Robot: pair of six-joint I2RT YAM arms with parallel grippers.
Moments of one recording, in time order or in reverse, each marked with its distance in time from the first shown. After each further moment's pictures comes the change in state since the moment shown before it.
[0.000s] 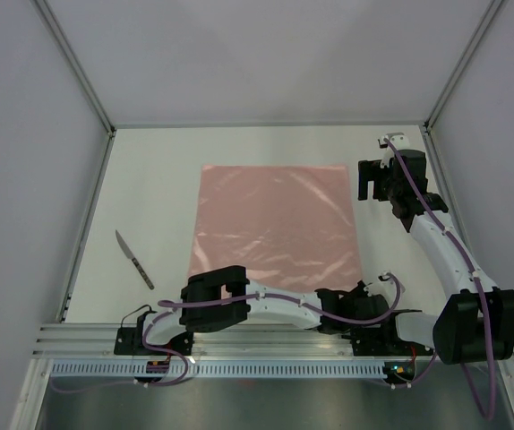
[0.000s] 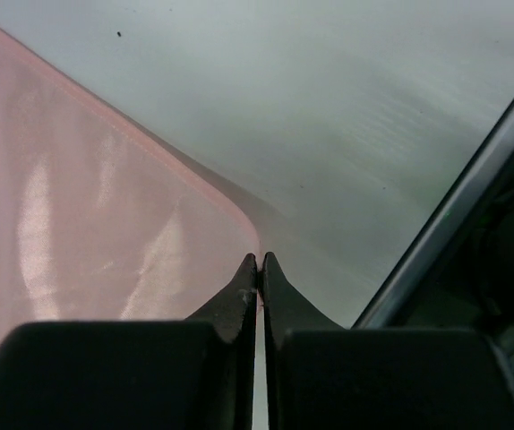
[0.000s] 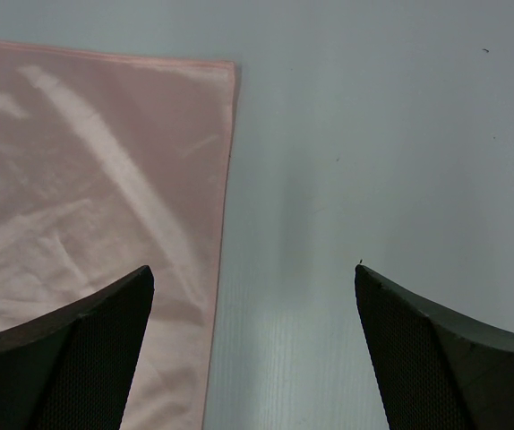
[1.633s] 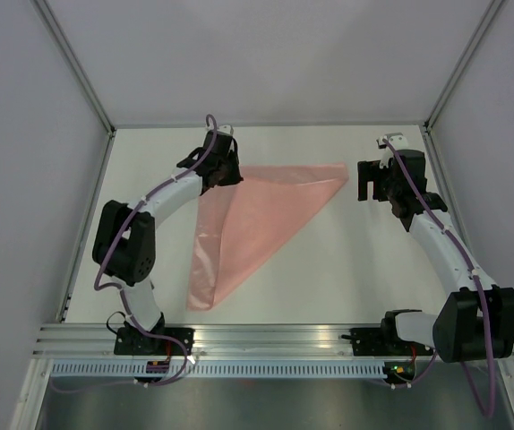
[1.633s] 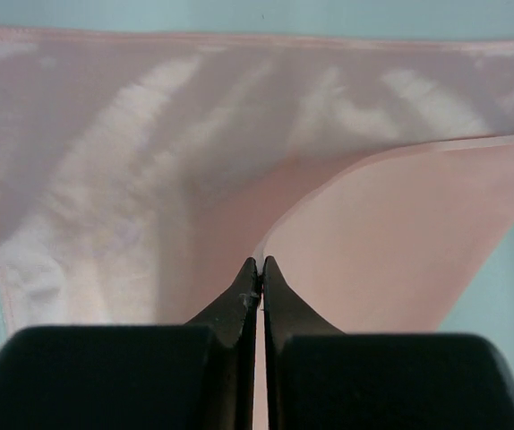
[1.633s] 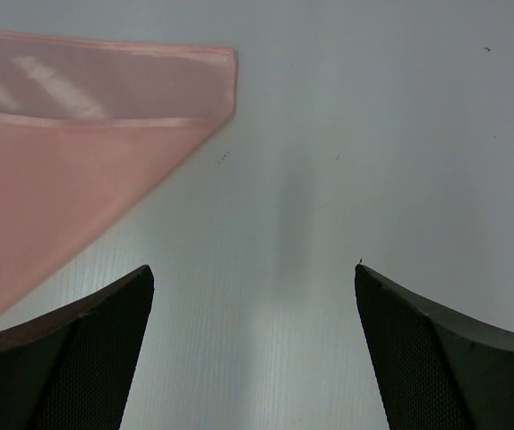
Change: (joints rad) left arm 1.069 -0.401 -0.215 -0.157 0.444 -0.170; right arm 0.000 0.009 0.000 -0.001 -0.001 -0.014
